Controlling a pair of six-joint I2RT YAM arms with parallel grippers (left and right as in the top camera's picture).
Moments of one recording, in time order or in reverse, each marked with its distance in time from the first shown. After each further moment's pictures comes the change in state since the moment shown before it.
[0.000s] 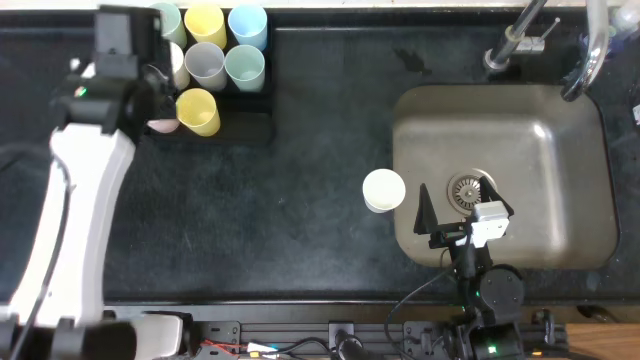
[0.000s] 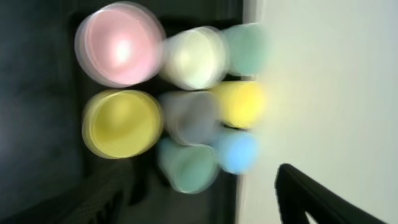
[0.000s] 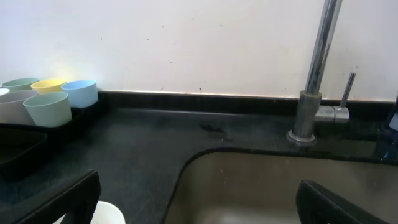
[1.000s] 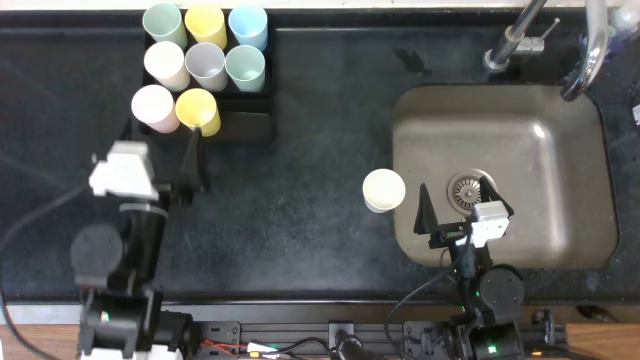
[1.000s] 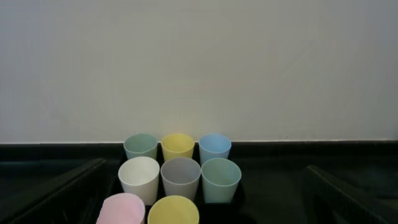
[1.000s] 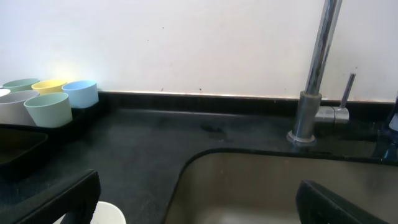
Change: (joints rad) left arm 0.001 -1.001 -1.120 0.954 0.294 1.530; right arm 0.000 0.000 0.000 0.000 0.000 0.000
